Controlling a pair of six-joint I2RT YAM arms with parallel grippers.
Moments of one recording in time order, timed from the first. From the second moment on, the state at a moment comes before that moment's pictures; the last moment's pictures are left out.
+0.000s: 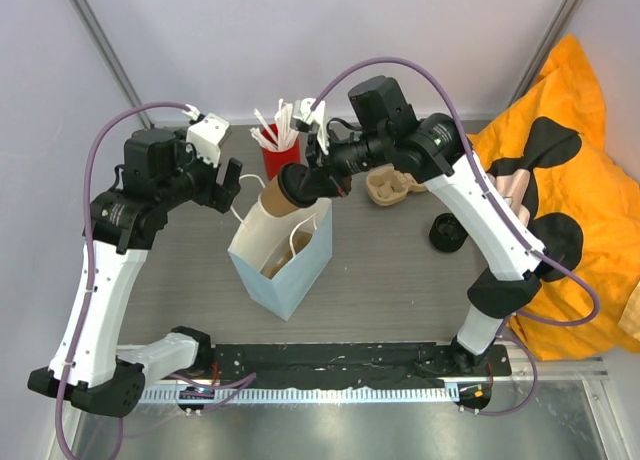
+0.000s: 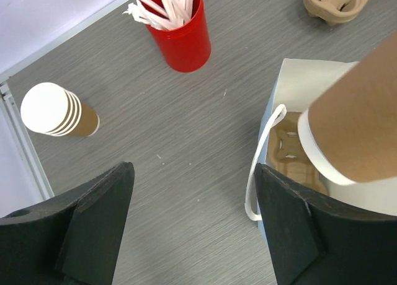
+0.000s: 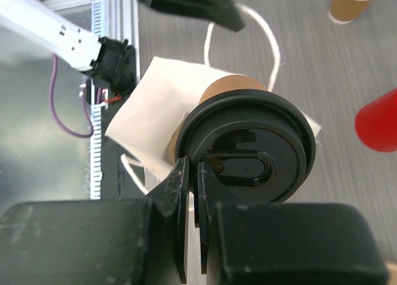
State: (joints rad) left arm -0.30 1.10 1.57 -0.97 0.12 0.23; right arm 0.77 1.75 2.29 -1.12 -0.65 -0.28
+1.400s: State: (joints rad) left arm -0.30 1.13 1.56 -0.93 0.19 0.16; right arm 0.95 1.89 2.16 -1.14 -0.31 -0.32
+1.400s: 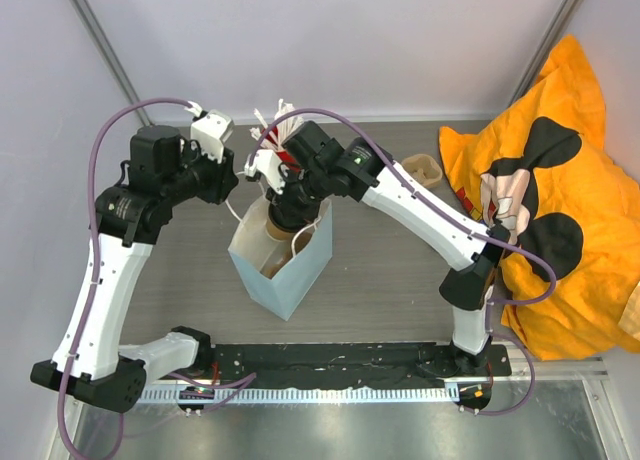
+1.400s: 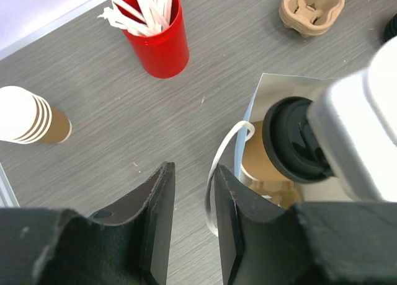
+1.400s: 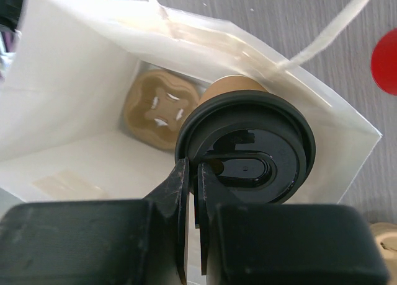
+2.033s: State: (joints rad) left arm -0.30 1.13 1.53 -0.92 0.15 0.15; right arm 0.95 1.97 2.17 -1.21 -0.24 -0.46
